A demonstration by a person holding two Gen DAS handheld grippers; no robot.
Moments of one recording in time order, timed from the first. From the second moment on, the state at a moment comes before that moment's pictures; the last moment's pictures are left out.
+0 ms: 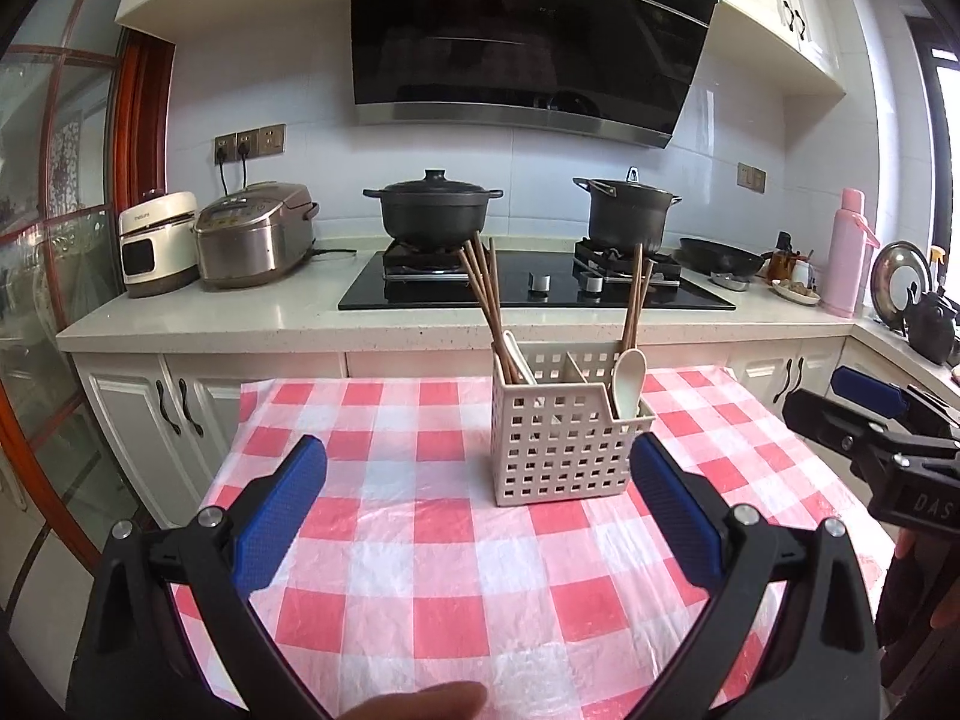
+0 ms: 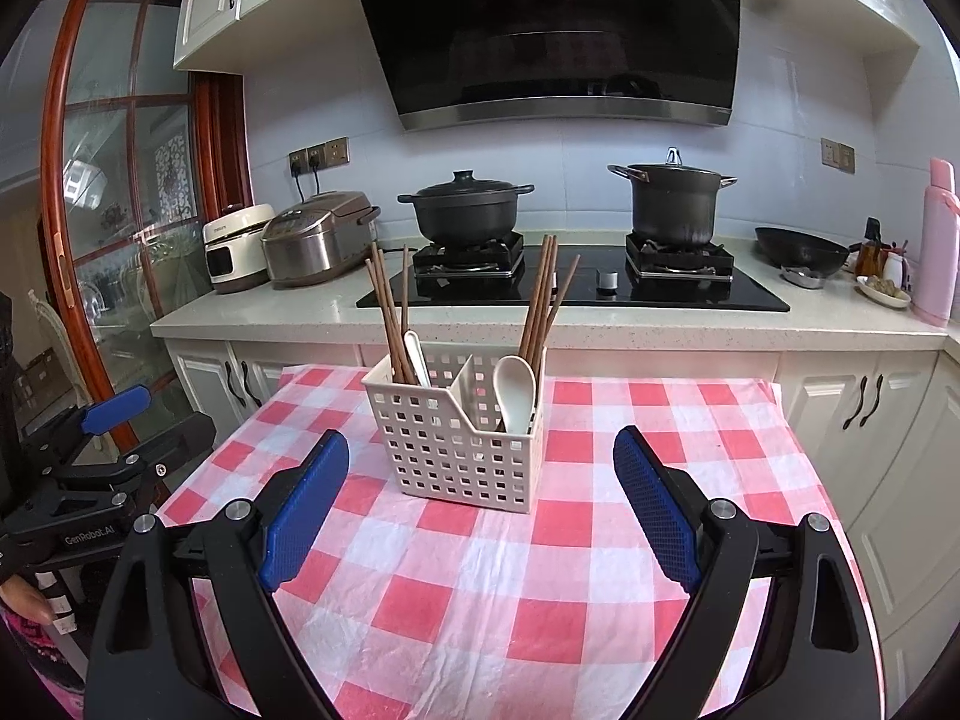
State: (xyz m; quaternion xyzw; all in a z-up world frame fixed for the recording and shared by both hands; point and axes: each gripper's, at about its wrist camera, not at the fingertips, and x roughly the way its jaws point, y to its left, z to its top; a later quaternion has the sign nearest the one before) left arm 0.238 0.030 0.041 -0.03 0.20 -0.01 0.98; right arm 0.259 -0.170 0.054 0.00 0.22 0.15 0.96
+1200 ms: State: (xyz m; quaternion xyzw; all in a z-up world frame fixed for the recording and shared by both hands) left arm 0.239 0.028 0.037 -0.02 0.21 -0.01 0.98; right arm 0.263 -0.165 0.042 0.00 0.23 0.16 0.96
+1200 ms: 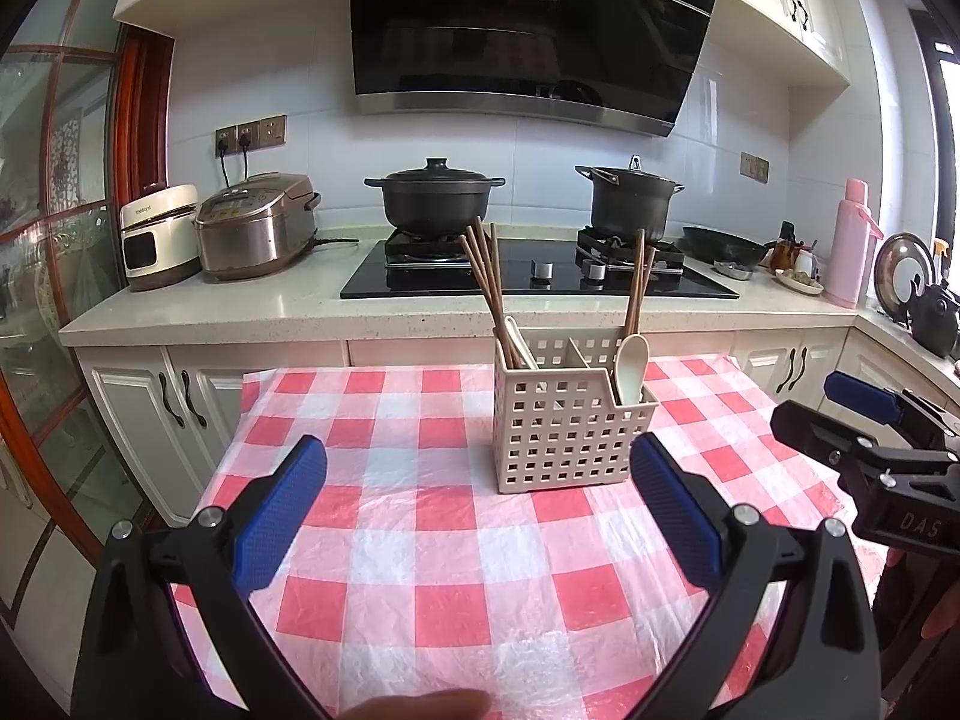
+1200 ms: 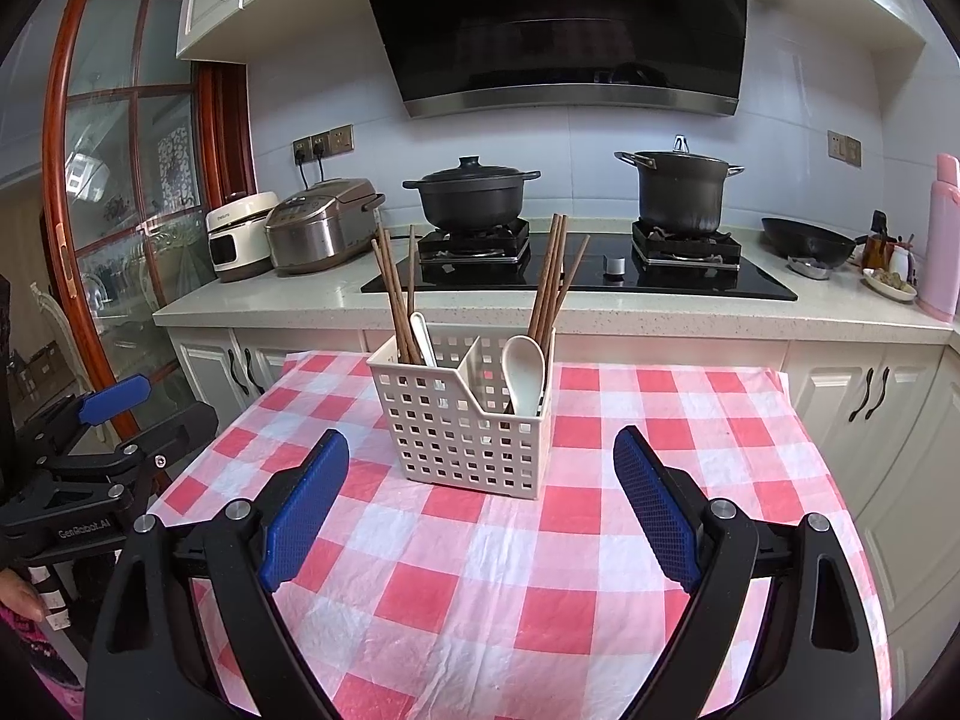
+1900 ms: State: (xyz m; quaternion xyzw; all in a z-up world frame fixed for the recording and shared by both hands) left arm 0.236 0.026 0.040 -0.02 0.20 -0.02 0.98; right arm 0.259 -0.167 0.045 0.00 0.22 0.16 0.96
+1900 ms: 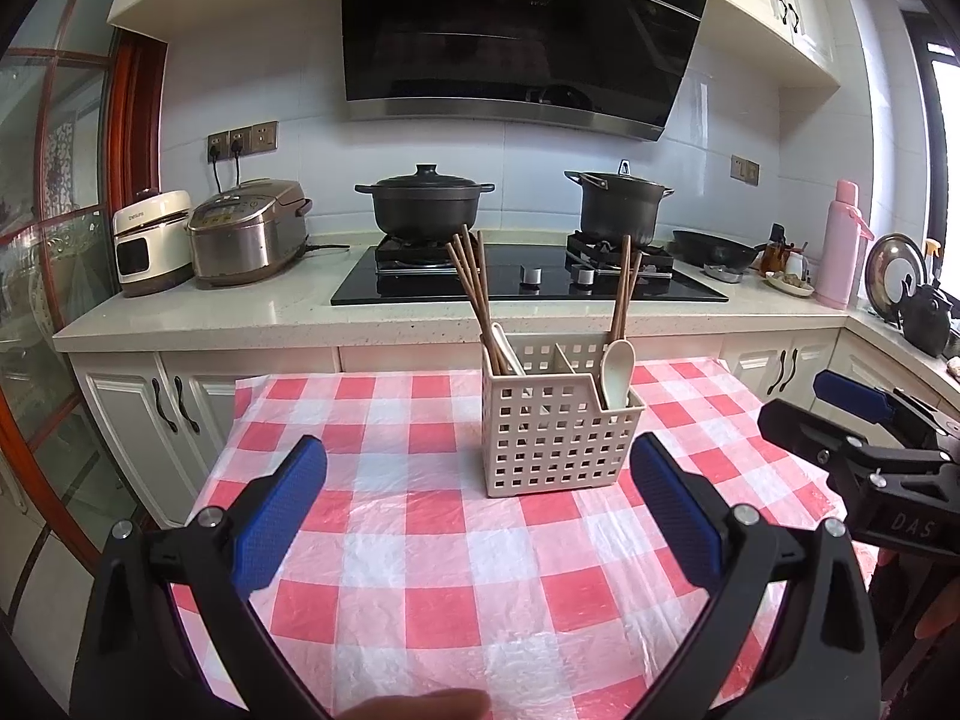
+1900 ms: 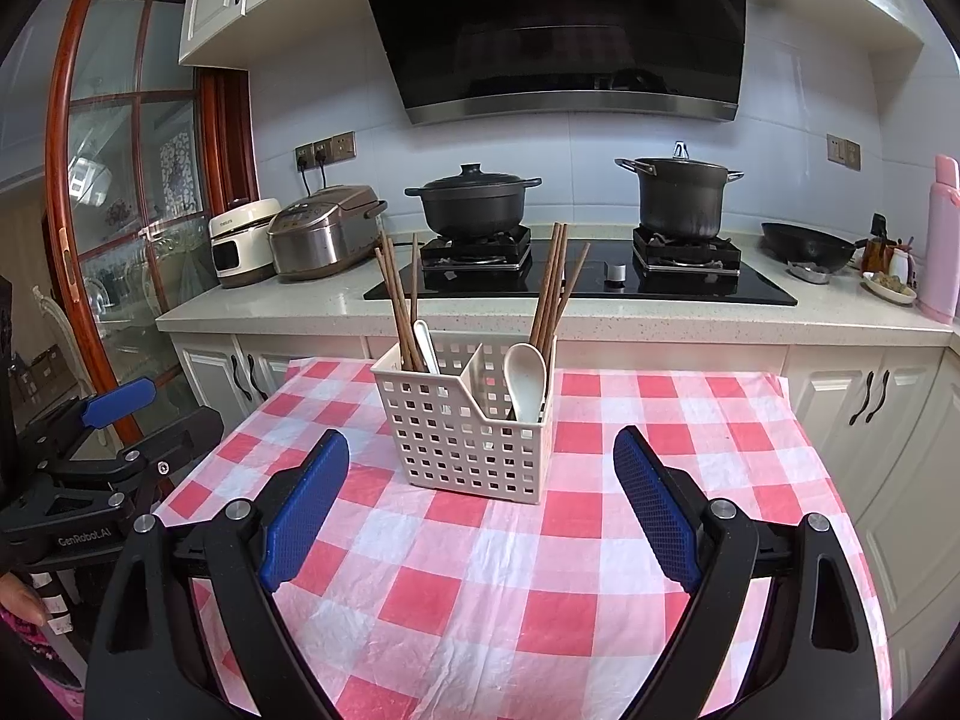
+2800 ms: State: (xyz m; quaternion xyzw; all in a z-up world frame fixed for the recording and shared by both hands) left arm 0.235 0.024 0.044 -0.02 0.20 -0.02 0.98; right arm 0.258 -0.168 0.046 0.01 0.22 0.16 0.96
